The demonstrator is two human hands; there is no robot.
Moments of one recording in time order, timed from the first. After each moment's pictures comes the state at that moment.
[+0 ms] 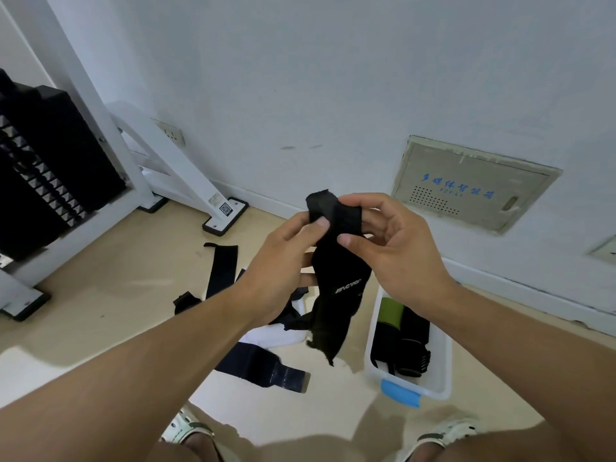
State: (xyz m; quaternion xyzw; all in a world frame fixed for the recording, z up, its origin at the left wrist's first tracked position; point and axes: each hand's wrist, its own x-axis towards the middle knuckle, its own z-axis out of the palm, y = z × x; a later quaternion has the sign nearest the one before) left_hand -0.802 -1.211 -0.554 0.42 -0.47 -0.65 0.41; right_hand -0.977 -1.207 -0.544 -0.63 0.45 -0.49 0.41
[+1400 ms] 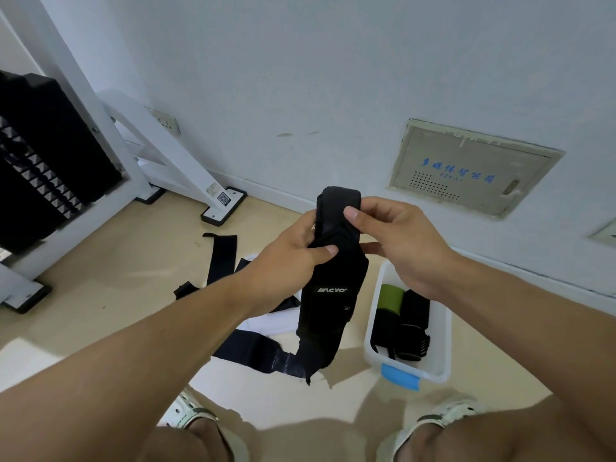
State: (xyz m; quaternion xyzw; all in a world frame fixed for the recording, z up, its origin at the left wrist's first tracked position) left_hand -0.803 -1.212 -0.568 0.46 -0.58 -0.60 0.31; right_hand -0.988 -1.217 -0.549 -0.50 0.51 -0.44 0.54
